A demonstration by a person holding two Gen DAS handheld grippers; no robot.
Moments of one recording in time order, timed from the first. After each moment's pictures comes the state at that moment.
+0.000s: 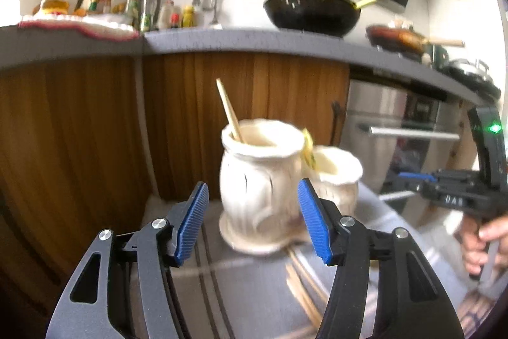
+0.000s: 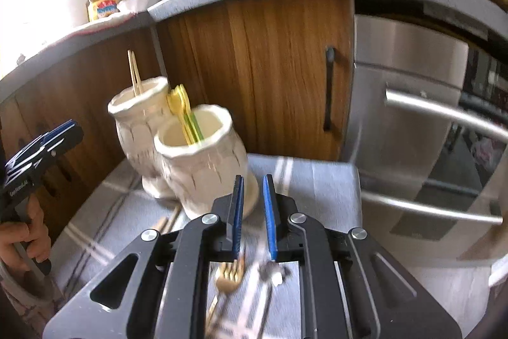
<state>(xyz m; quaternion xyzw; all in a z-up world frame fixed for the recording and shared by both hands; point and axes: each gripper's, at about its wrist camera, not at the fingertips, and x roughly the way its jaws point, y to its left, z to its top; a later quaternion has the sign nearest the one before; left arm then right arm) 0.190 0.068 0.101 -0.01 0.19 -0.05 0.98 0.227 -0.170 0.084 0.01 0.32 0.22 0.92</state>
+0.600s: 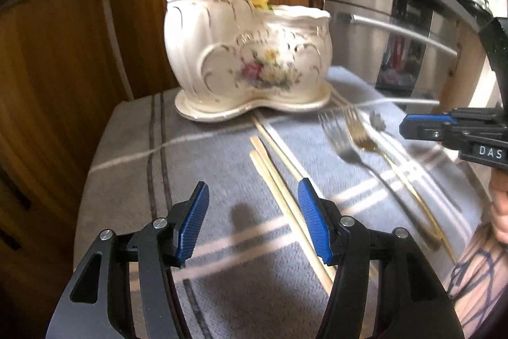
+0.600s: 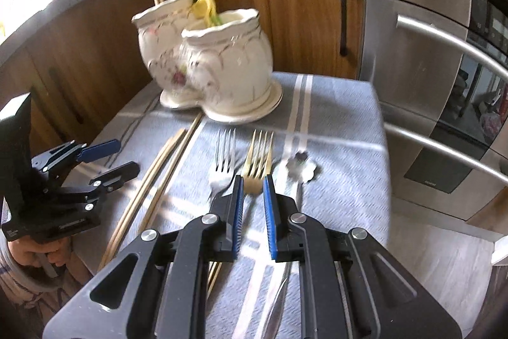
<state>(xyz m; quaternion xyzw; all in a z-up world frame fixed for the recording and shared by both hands) 0.176 0.023 0.013 0.04 0.35 -0.06 0.93 0.176 -0.157 0.034 -0.01 0.41 0.25 0.88</state>
